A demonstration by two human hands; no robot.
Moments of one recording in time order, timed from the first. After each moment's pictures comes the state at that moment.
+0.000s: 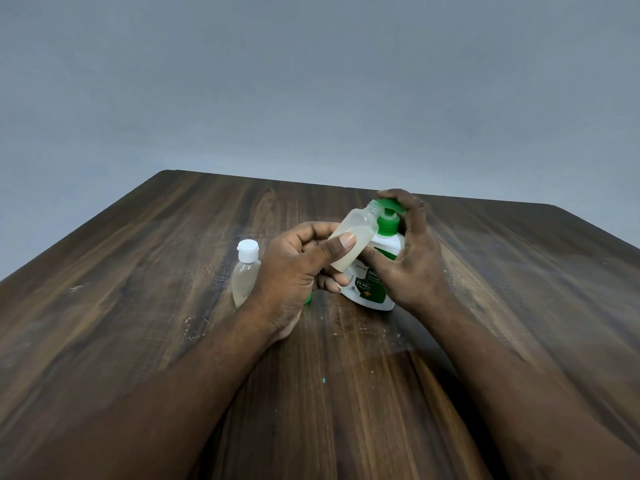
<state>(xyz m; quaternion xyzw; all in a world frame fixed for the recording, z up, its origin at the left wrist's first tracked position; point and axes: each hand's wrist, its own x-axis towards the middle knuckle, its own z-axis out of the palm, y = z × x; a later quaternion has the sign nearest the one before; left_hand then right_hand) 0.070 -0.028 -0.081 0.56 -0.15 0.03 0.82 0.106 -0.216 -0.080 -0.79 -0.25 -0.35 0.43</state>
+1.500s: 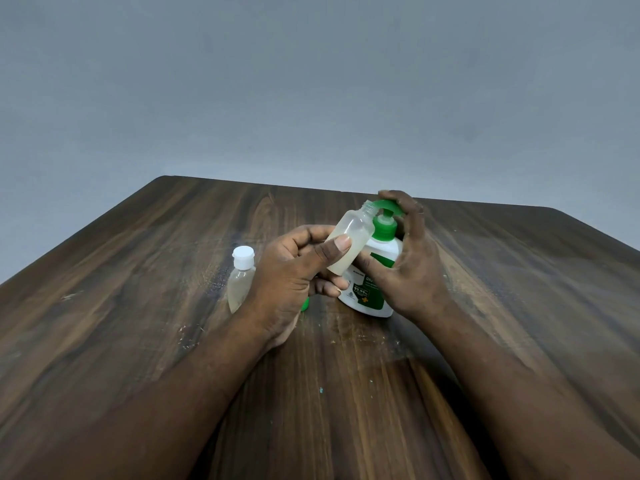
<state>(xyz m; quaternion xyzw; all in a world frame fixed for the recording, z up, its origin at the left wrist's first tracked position) 0.071 -0.027 -0.079 0.55 -0.15 0.02 0.82 0.107 -0.218 -0.083 -0.80 -0.25 -0.35 0.43</state>
